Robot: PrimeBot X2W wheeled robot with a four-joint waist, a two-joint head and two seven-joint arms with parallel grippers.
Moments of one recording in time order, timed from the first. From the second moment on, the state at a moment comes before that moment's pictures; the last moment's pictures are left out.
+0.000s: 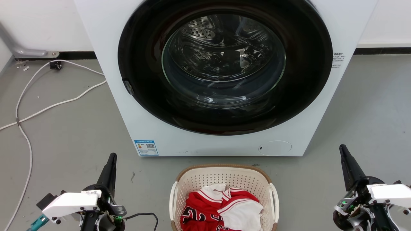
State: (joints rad) left arm -0.10 0.06 0.10 0.25 -1.62 -0.13 0.10; right arm -0.10 -0.06 -0.10 0.24 1.62 0.13 0.11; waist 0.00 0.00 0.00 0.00
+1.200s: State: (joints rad) left arm -0.06 0.05 0.09 0.20 -1.38 -0.12 0.03; right arm -0.06 -0.05 -0.09 0.21 1.36 0.13 0.03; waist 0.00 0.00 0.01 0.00
